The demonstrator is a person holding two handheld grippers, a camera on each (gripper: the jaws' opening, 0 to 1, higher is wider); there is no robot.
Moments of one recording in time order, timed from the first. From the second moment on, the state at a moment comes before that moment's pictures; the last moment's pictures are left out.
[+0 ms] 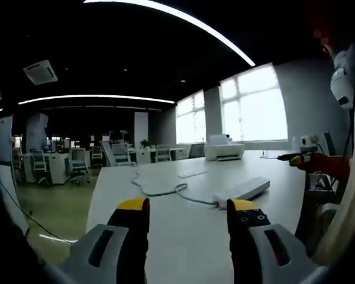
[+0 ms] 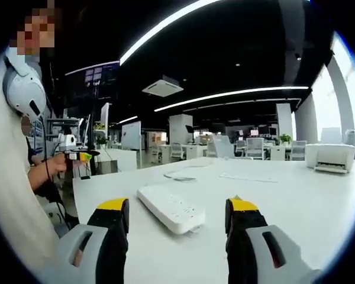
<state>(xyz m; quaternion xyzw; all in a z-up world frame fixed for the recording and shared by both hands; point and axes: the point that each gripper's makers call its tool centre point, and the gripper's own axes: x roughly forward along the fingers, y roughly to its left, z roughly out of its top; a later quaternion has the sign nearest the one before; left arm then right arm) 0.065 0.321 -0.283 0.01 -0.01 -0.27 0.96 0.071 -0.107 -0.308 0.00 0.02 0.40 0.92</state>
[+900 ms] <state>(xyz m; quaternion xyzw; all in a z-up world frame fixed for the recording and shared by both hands) 0.053 0.325 -0.278 0.00 -0.01 -0.27 0.96 0.088 -0.109 -0.310 0.01 0.02 0.45 0.89</state>
